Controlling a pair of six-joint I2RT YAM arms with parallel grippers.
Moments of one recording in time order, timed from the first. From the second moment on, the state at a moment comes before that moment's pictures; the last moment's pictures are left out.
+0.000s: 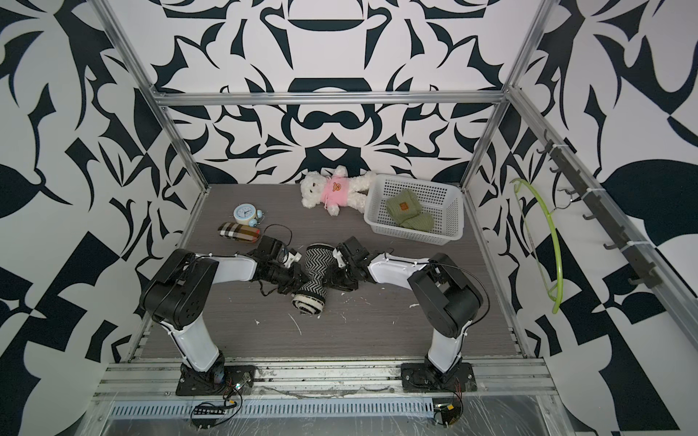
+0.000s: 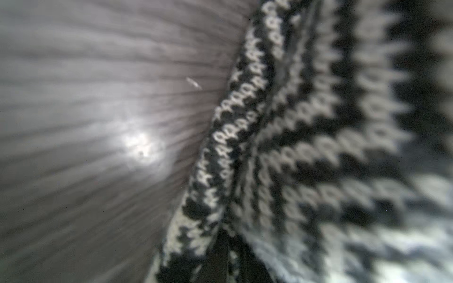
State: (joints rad) left arm -0.40 1.81 0.80 -0.14 0.82 -0.69; right arm 0.67 1.78 0.95 -0.16 -0.51 0.80
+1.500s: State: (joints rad) left arm -0.21 1.35 0.99 -0.60 0.62 -0.68; right arm 0.58 1.84 1.22 -0.31 -0.63 0.73
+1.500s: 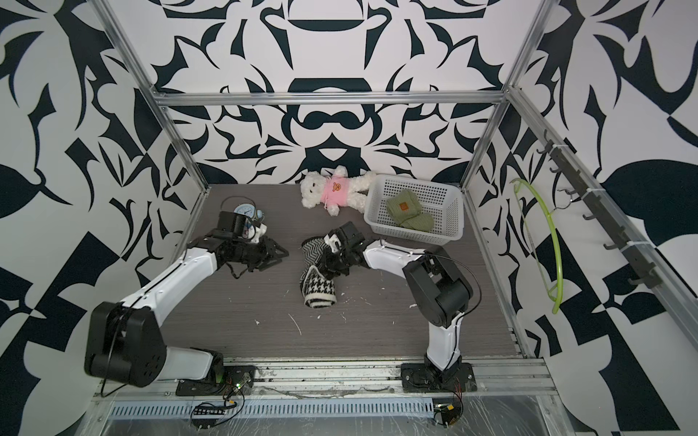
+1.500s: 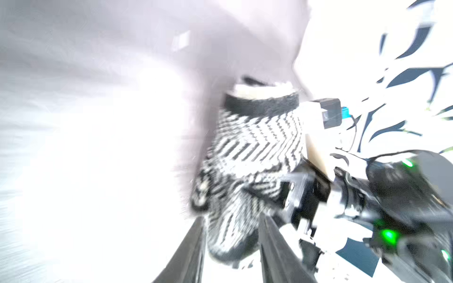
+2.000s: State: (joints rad) left arm -0.17 1.34 0.93 -0.70 0.60 -0.67; right arm 0.04 1.86 1.78 -0.58 -0.61 0.51
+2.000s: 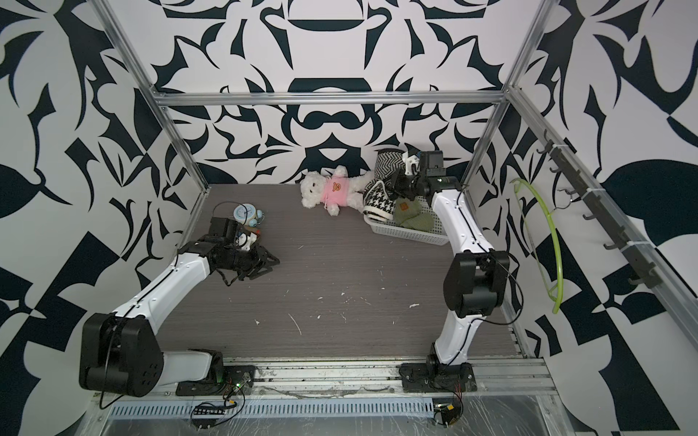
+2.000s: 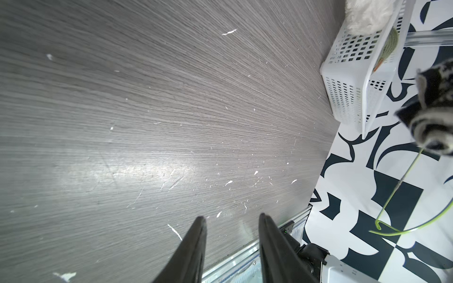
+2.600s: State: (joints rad) left arm -0.17 1.40 0.92 -0.66 0.62 -0.66; right arm -0.11 2.03 1.89 -0.55 -0.68 0.50
